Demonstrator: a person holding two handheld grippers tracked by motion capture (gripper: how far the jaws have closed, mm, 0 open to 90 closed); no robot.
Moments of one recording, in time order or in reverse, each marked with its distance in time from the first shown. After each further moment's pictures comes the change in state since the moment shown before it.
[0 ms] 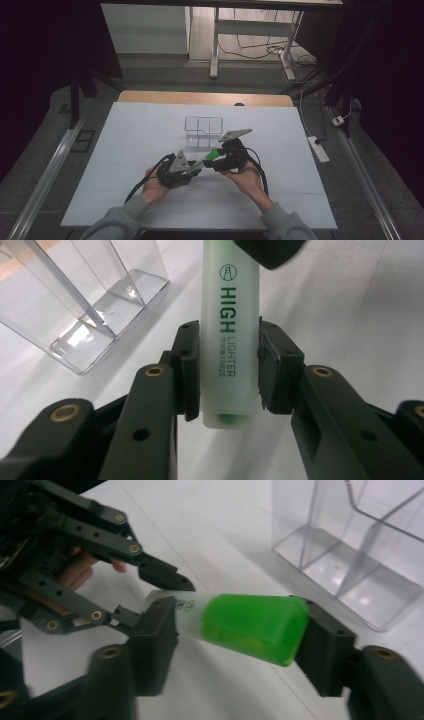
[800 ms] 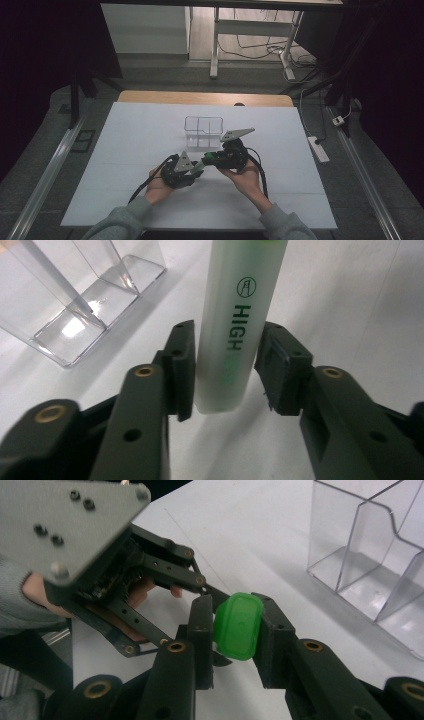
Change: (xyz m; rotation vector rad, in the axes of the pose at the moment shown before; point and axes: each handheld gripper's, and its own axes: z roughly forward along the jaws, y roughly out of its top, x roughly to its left) left arm 0.001 -0.001 0.010 0.016 -0.007 -0.047; right arm 0.005 0.003 -0.006 -0.067 0.131 -0.012
